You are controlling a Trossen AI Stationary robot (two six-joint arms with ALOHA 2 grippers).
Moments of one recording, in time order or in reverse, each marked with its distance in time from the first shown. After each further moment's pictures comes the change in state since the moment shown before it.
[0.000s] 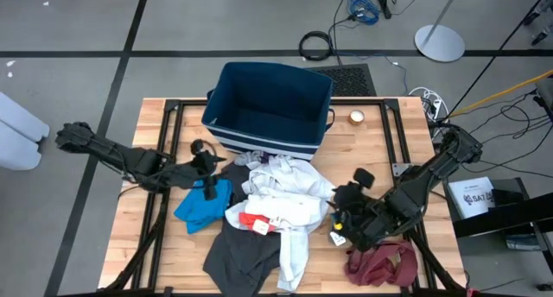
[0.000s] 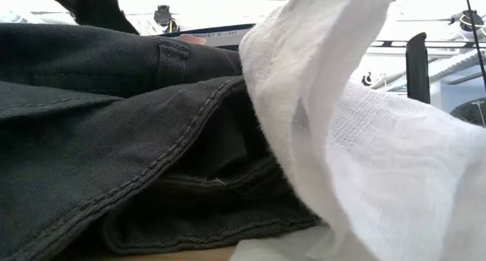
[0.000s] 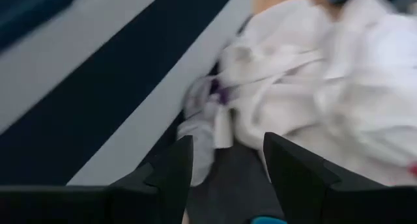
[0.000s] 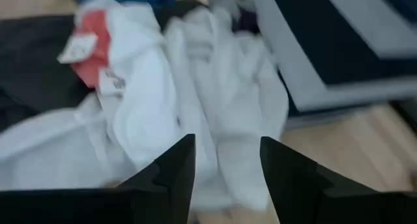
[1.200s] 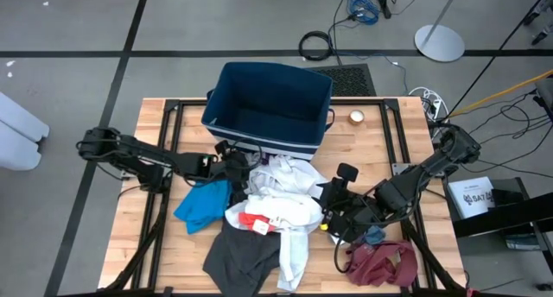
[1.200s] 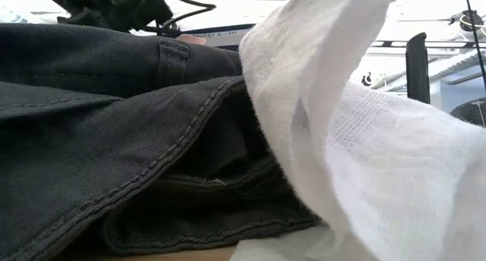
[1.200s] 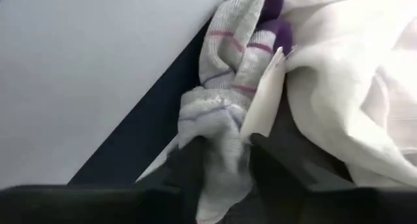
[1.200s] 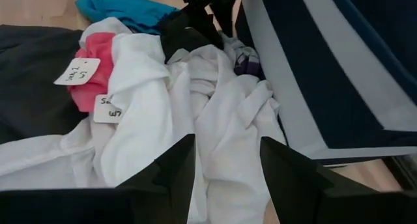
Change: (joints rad) left arm 0.260 0.496 -0.049 0.349 0.111 0.048; right arm -0.084 0.011 -0.020 0.196 0.025 -0.301
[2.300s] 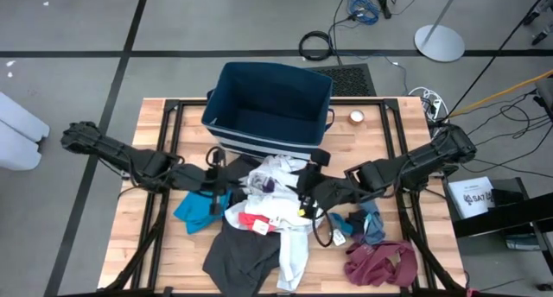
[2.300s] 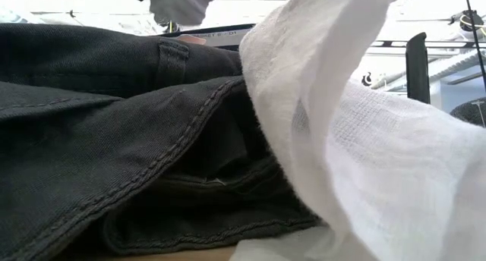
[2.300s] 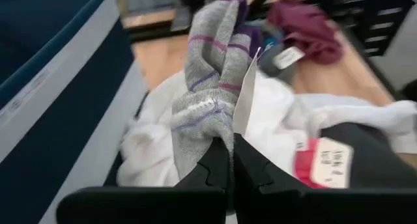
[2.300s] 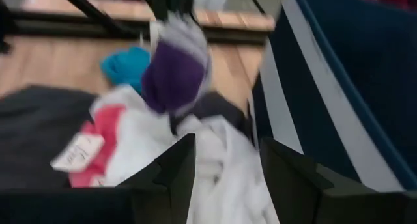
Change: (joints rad) left arm -0.303 -0.320 0.248 -0.167 0.172 0.202; right arm -0.199 0.029 -0.002 0.441 -0.167 -0.429
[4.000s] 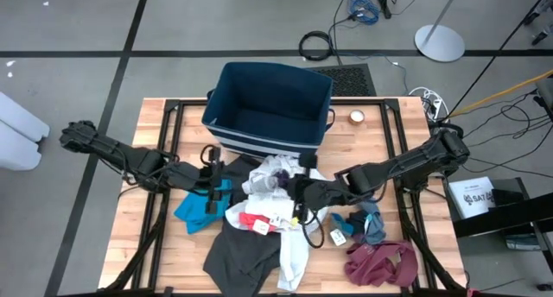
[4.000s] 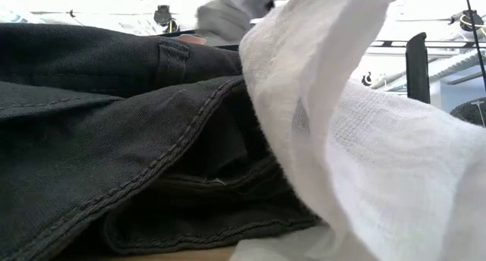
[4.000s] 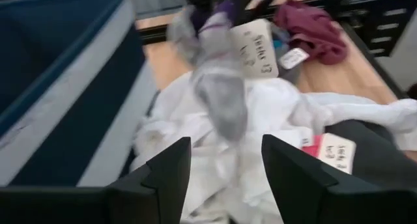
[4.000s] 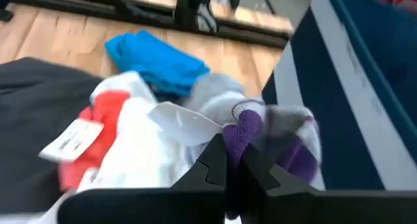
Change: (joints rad) left arm -0.012 -0.067 -0.002 -0.068 -0.050 -0.008; right arm -0.010 0.059 0.001 0.035 -0.043 -0.099
